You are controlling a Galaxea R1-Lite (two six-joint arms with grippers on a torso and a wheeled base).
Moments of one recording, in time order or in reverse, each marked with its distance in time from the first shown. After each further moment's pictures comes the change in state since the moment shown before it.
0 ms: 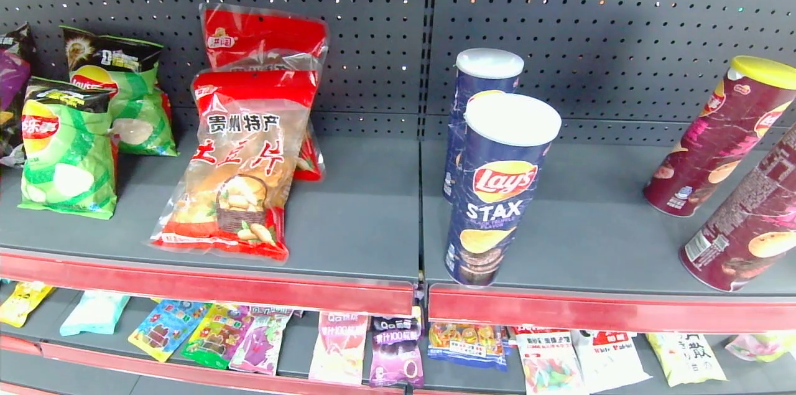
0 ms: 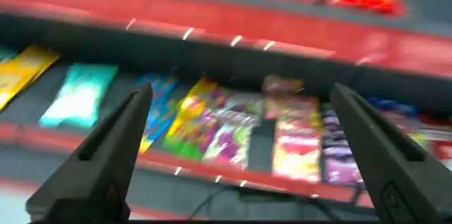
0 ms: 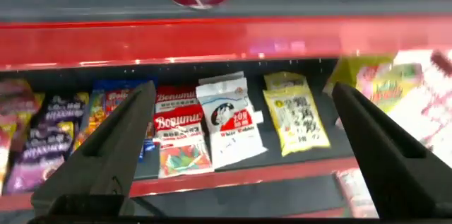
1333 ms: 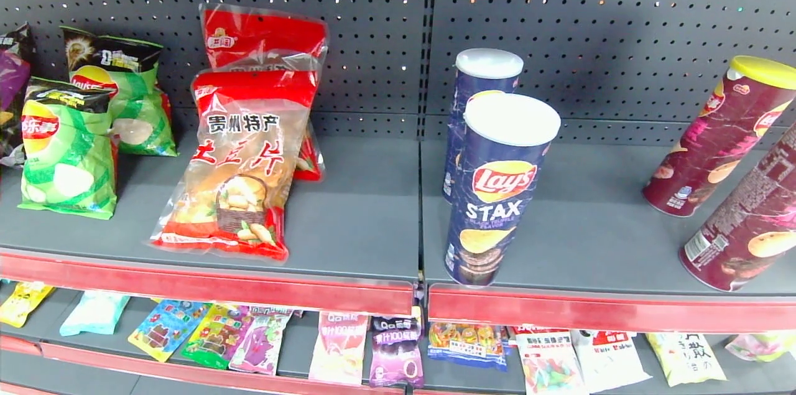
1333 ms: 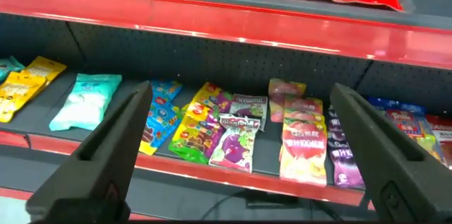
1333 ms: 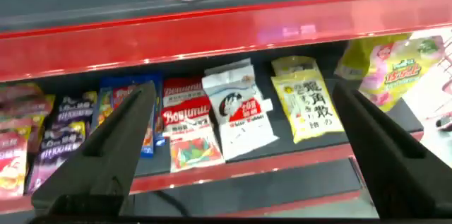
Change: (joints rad) left arm 0.086 -0.083 0.014 0.021 -0.119 0.064; right arm 0.128 0.103 0.040 -0.104 -0.070 0.047
